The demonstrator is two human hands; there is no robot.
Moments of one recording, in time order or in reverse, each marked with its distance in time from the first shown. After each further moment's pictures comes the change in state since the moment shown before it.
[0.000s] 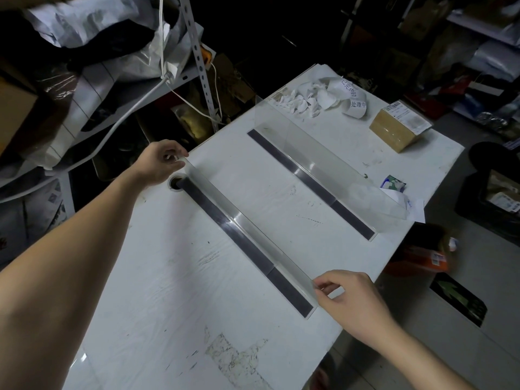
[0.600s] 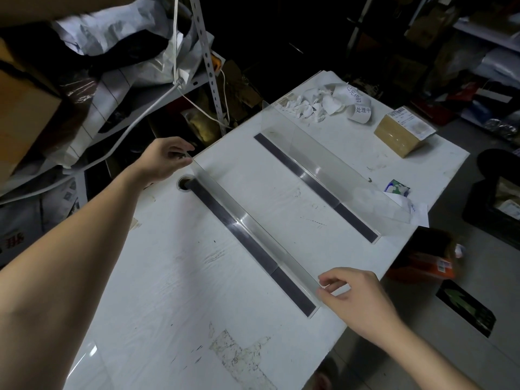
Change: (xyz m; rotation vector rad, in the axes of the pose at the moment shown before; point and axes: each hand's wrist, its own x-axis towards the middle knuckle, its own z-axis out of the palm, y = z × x) left_hand -0.012 0.018 -0.016 -0.054 -0.012 -0.031; right_hand -0.004 -0.009 -0.009 0.041 0.017 0.080
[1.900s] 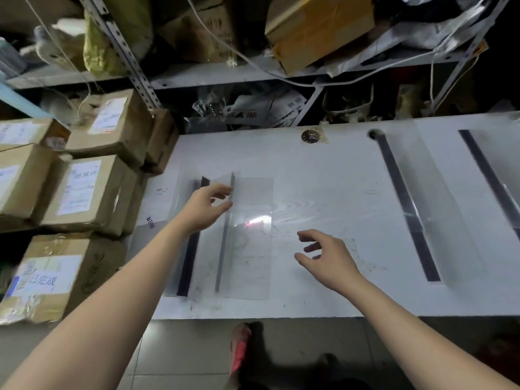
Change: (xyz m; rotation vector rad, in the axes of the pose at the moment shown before) left_hand -0.549 -0.078 0.035 -0.018 0.437 -0.570; right_hand -0.143 -0.105 0.203 -0.142 -0.619 -0.498
